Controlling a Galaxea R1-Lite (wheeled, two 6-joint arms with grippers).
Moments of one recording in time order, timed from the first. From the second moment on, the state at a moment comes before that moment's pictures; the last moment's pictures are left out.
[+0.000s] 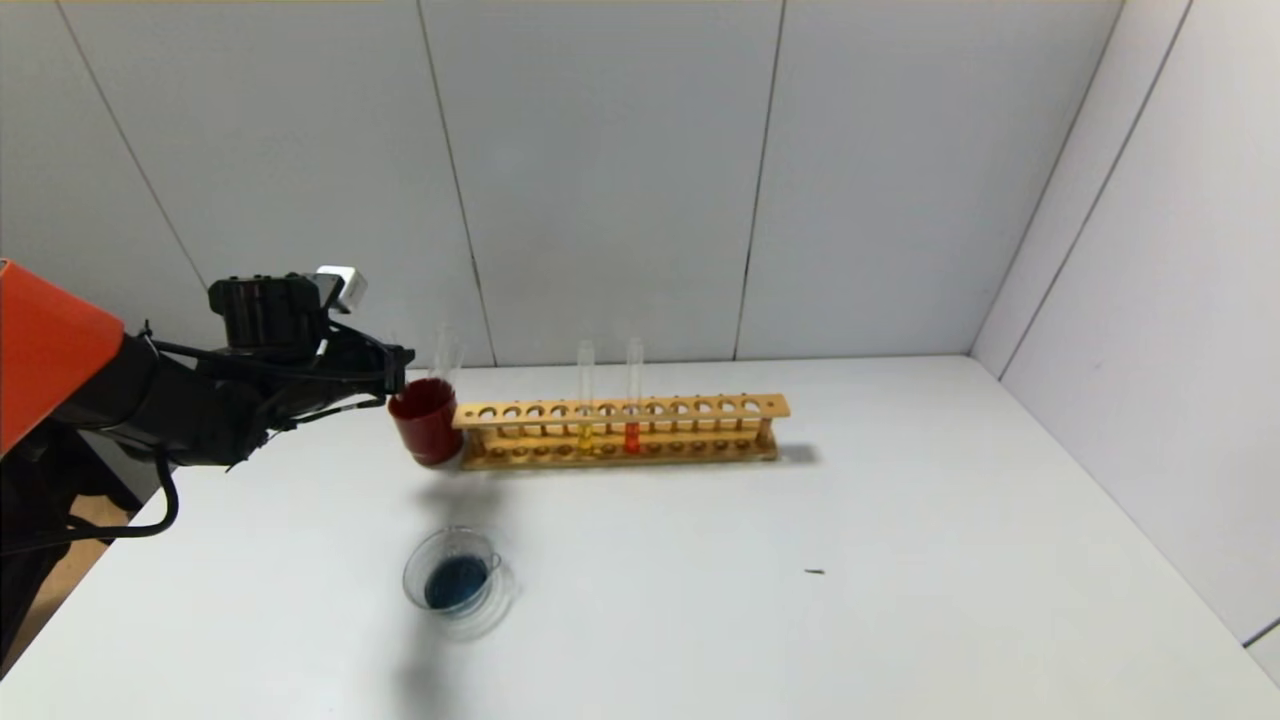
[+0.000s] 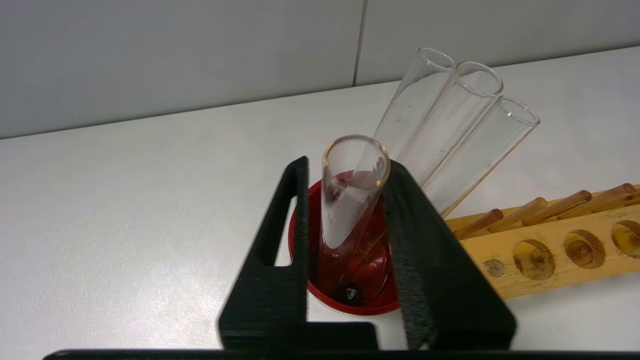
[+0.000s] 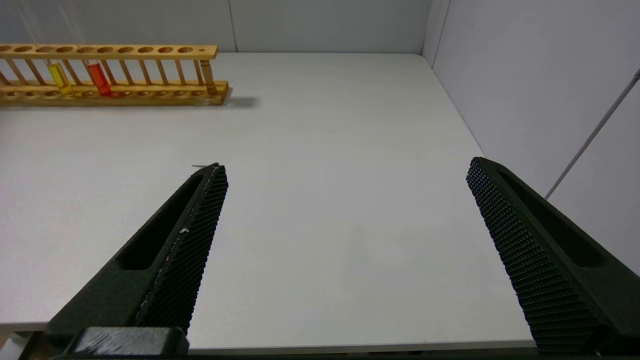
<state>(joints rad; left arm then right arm) 0.01 2.09 -1.10 -0.69 -0.17 0.04 0.00 0.00 0.00 0.00 0.01 -0.01</state>
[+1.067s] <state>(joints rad) 0.01 1.67 -1.06 -0.56 -0.12 0.05 0.00 0.00 0.00 0.00 0.01 -0.01</state>
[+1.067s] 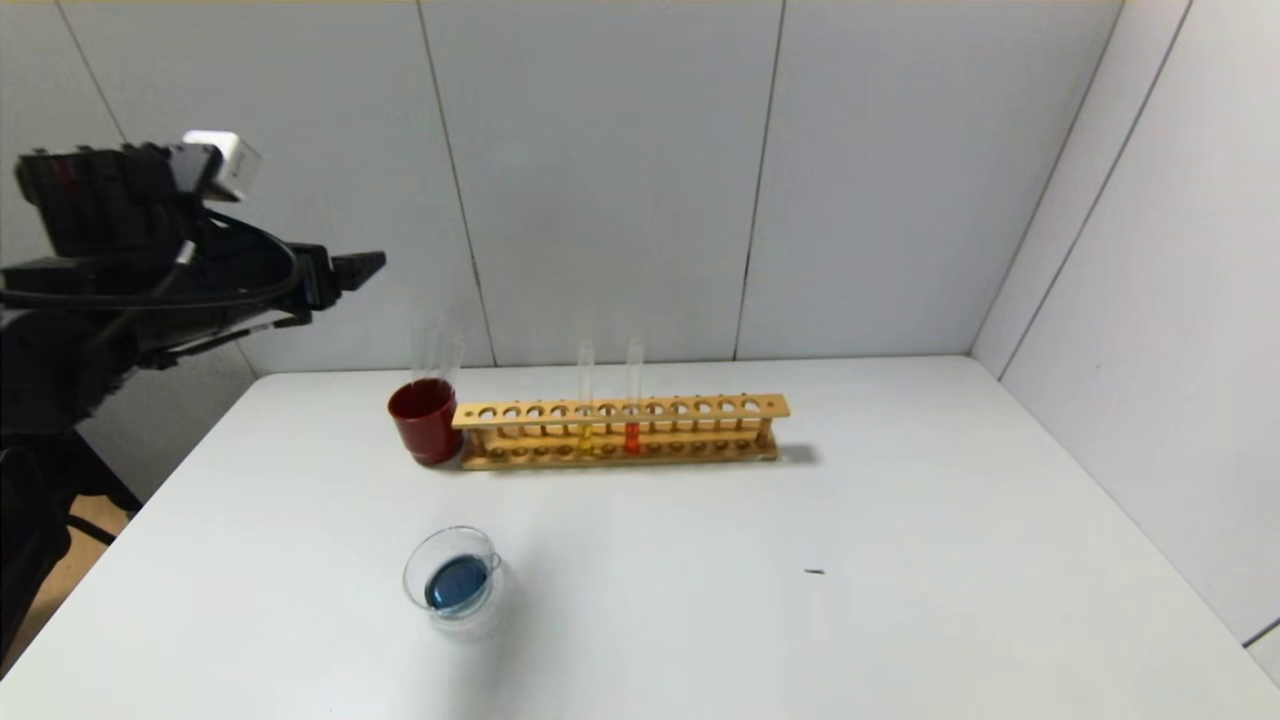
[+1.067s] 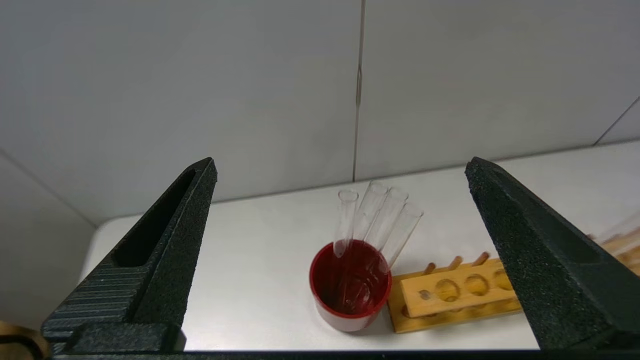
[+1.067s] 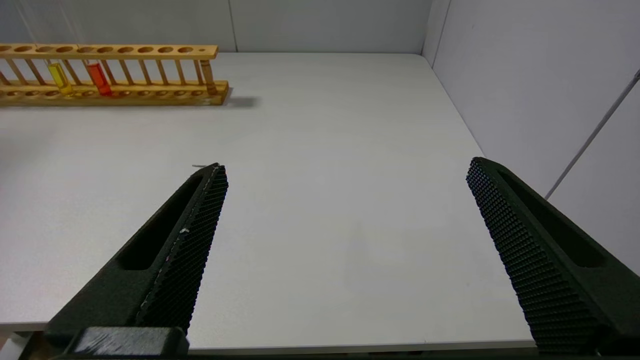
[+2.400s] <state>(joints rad) 0.01 0.02 -0.39 0.27 -0.08 0.15 0.00 0.00 0.00 0.00 0.01 -0.01</state>
